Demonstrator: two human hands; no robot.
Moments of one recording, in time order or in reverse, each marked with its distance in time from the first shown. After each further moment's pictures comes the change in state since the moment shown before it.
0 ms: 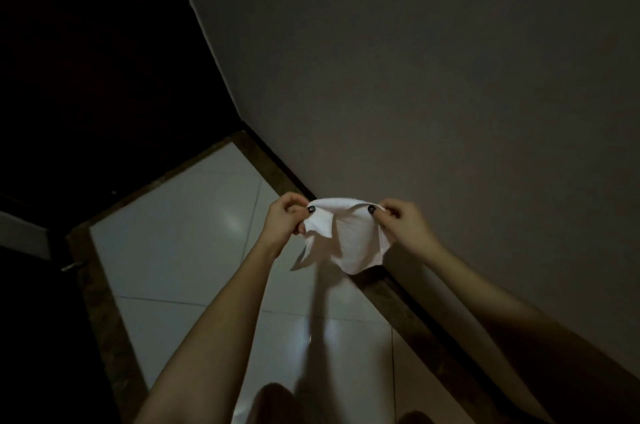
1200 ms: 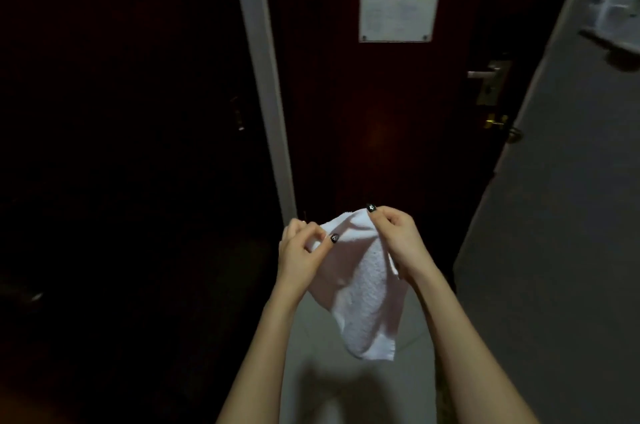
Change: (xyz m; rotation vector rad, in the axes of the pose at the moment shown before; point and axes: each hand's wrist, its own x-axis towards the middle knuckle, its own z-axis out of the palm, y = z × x) left_hand -0.286 0.320 -0.293 0.168 1.138 0.244; right_hand -0.055 -0.571 0.102 0.354 -0.777 -0.557
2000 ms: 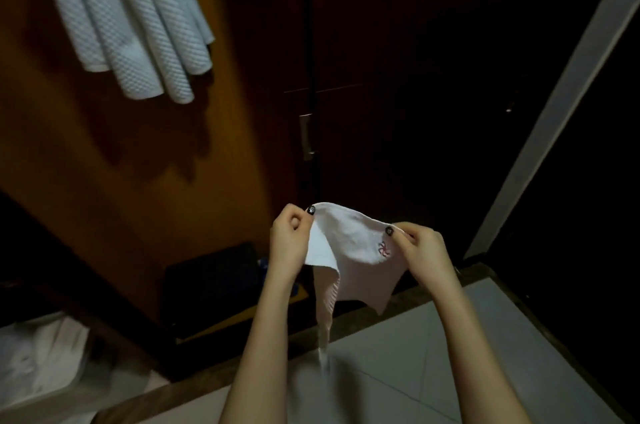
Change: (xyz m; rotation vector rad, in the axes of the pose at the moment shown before) left_hand -0.199 -0.005 -0.168 0.039 0.939 -0.538; right_hand -0.072 0.021 0.175 -0.342 -0.795 -0.240
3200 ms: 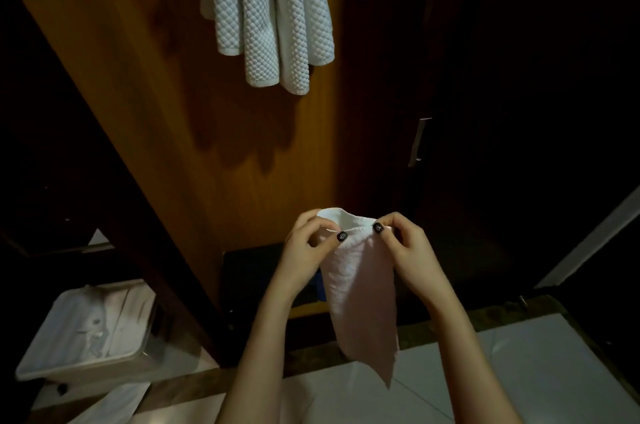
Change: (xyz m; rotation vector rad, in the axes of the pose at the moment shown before) left_hand 0.048 -0.074 -0.202 0.057 -0.096 0.121; right_hand 0.006 -0.132 0.210 0.266 -0.257 -0.180
